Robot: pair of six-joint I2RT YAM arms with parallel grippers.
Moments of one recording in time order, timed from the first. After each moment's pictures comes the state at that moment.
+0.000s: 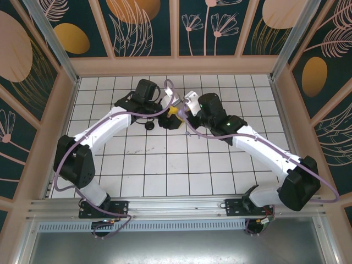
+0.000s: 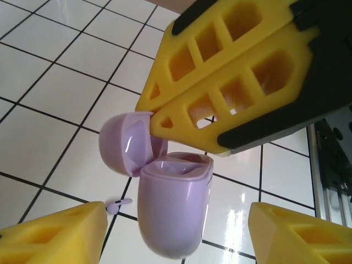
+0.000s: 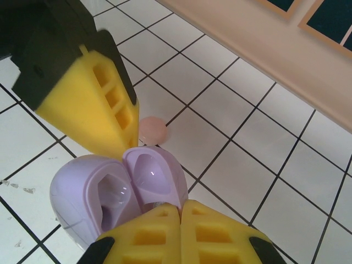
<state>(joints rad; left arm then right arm) -0.53 1.67 1.38 -0.48 0.76 0.28 0.72 1.35 1.12 -0.34 0.09 -0.18</state>
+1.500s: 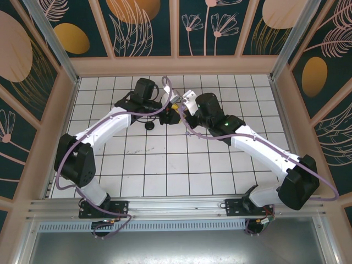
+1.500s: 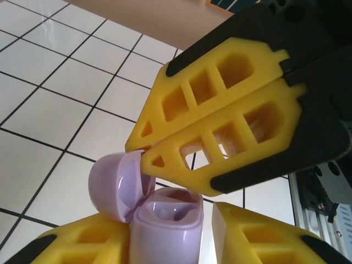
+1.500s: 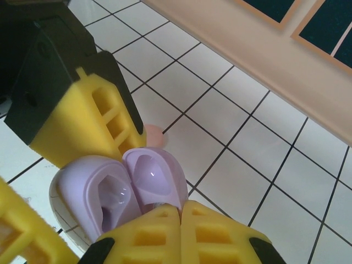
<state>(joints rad) -0.52 1.67 1.34 -0.33 0.87 0.19 0.74 1.36 1.14 -0.33 0.13 -0.18</state>
